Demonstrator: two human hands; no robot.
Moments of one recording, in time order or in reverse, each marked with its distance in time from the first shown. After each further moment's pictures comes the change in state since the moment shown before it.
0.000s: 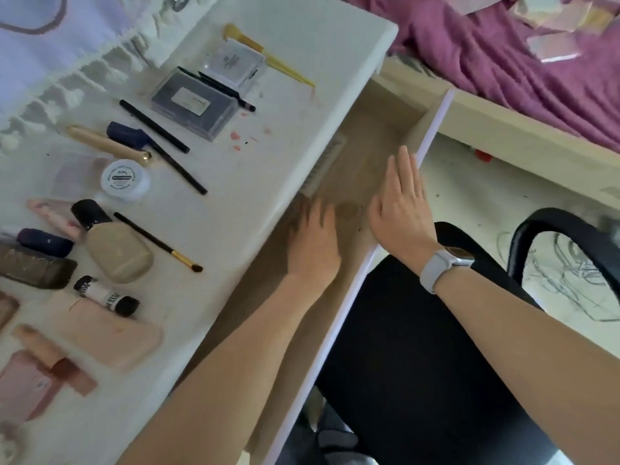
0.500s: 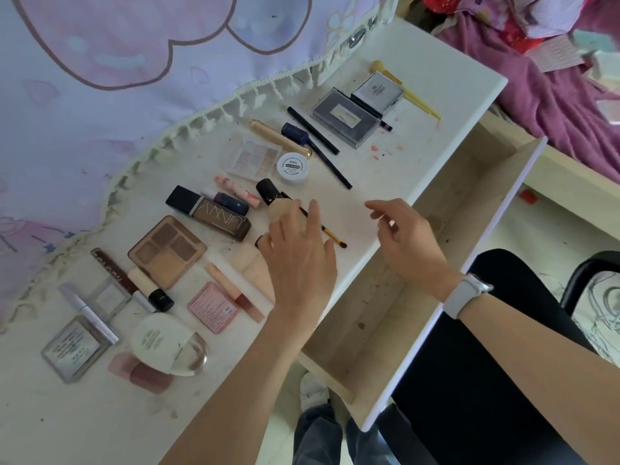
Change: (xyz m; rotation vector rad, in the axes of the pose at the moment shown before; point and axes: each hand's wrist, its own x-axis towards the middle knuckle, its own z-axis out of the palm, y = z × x) left_hand -0.124 -0.123 -0.127 0.012 0.410 -0.244; right_hand -0.059 -0.166 -0.006 0.480 -0.009 -0.327
